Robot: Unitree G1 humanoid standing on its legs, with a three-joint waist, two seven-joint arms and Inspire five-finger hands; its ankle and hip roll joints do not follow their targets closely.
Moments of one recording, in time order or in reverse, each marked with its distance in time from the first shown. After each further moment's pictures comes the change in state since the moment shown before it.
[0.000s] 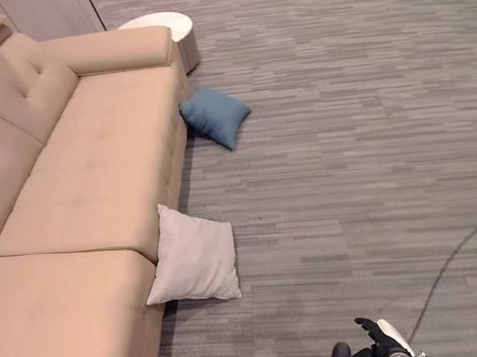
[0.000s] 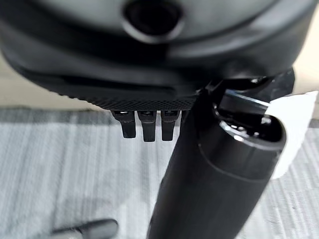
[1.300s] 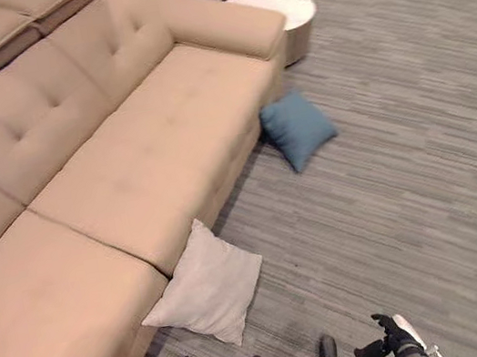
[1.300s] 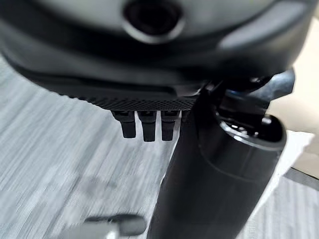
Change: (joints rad) left arm -0.047 0.050 -0.022 0.064 -0.020 0.001 -0.020; right arm -0.061 -0.009 -0.024 0.157 0.130 0.000 0.025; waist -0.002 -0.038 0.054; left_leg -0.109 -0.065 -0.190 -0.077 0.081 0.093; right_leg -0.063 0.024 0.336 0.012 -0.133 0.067
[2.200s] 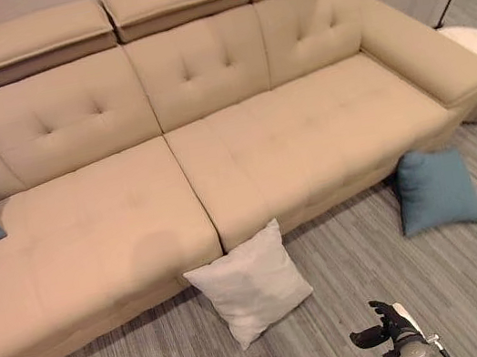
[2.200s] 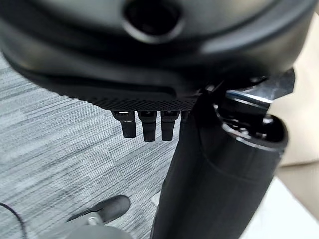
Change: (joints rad) left arm -0.020 0.010 0.006 -0.015 -0.005 0.000 -0.023; right arm -0.045 -0.028 0.000 -0.021 0.061 -0.031 0.017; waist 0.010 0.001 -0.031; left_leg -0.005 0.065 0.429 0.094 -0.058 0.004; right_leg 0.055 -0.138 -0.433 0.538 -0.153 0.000
